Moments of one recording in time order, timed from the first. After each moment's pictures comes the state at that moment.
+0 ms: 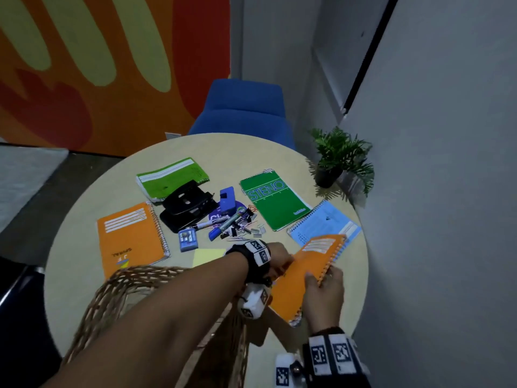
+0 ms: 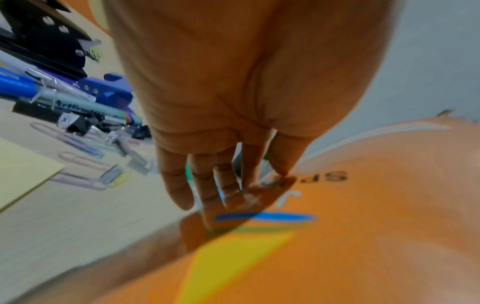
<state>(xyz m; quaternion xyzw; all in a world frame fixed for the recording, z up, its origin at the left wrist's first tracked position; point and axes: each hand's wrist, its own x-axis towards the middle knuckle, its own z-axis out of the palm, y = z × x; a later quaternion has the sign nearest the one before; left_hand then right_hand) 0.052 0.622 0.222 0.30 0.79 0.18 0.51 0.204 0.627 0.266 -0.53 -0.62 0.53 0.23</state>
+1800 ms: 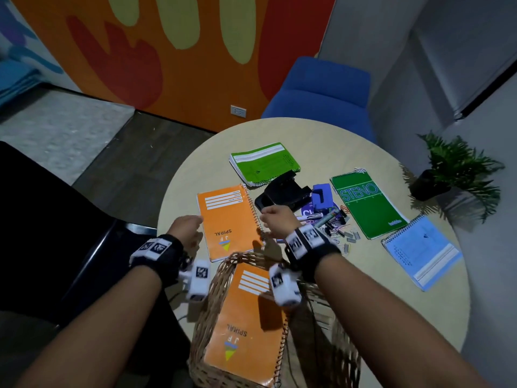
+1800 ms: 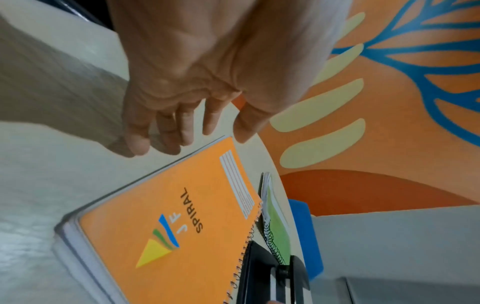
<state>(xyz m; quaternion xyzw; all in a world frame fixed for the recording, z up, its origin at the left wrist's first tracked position) -0.146 0.253 0.183 -0.24 0.69 0.61 0.31 -0.070 0.461 0.250 -0.32 -0.75 0.56 -0.14</state>
